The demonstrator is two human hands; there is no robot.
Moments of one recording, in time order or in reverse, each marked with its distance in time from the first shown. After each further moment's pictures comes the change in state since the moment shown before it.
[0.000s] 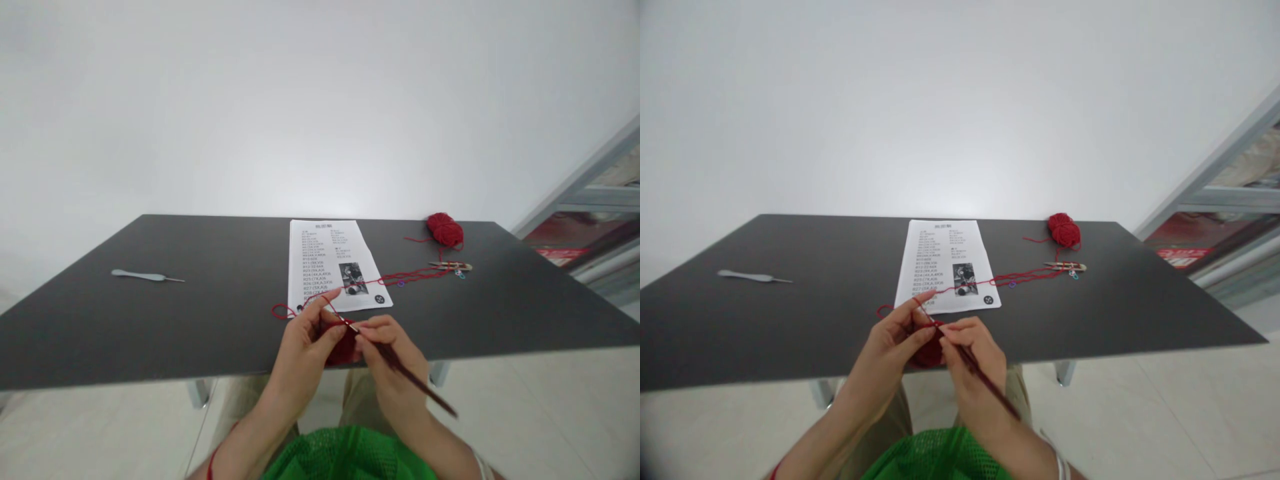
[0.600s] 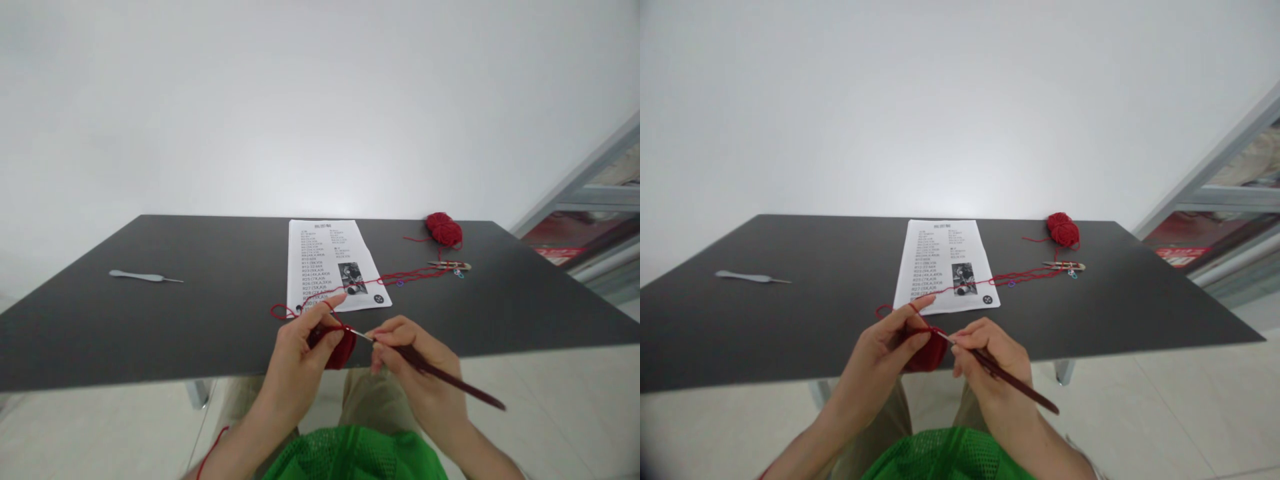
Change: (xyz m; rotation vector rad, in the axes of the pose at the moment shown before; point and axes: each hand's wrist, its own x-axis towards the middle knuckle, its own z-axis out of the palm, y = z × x) left_hand -0.002 0.007 -0.008 0.421 -0.032 0.196; right_hand 0.013 -0.029 -0.030 0.090 -0.141 0.138
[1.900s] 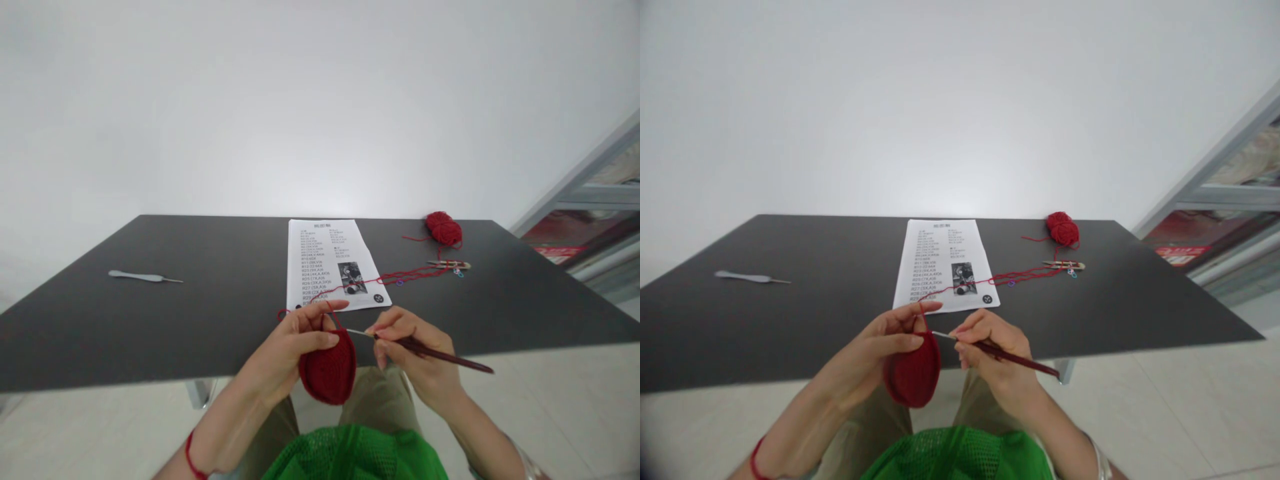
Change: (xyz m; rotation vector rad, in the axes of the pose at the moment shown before) left_hand 0.013 -0.004 -0.016 -0.585 -0.255 -0.398; right_hand 0.013 0.014 -0.011 0.181 -0.116 -0.020
